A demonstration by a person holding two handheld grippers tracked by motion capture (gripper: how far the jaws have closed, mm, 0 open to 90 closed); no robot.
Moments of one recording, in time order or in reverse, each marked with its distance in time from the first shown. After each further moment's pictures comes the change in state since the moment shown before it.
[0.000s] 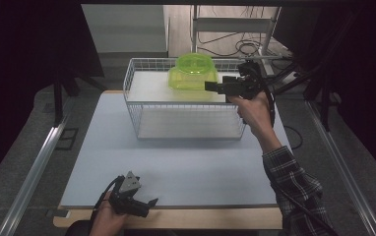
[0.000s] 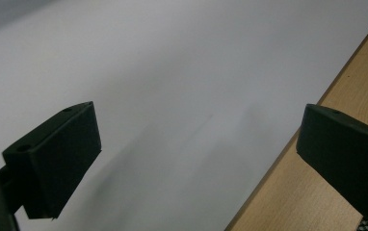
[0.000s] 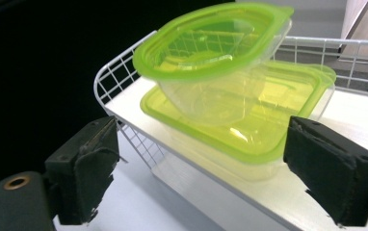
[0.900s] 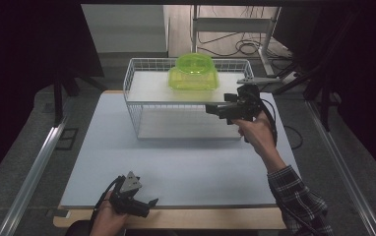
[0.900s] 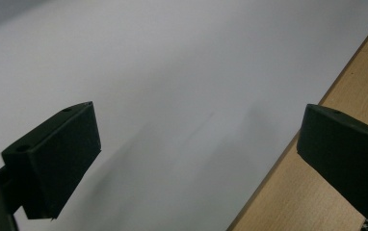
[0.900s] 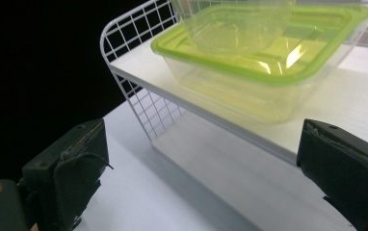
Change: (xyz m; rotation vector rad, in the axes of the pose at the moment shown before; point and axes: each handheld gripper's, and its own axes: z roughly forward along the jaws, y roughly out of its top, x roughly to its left) left arm 0.000 0.000 0.002 0.010 0.004 0.009; right arm 0.004 -0.050 -0.004 0.014 0.018 -0.075
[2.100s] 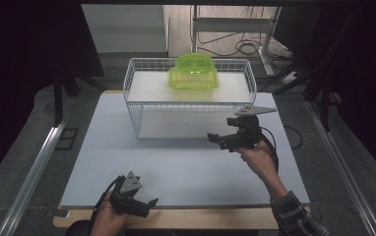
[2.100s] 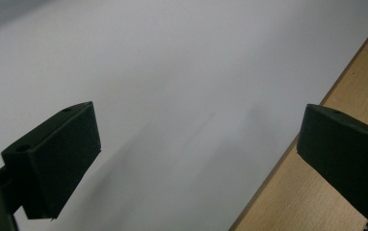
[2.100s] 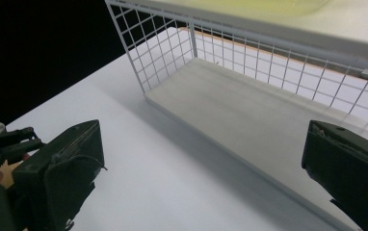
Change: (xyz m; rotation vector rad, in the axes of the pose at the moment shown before) left arm 0.000 0.000 0.000 -0.002 0.004 0.002; right arm 0.013 -0.067 -0.005 0.065 -0.036 -0.060
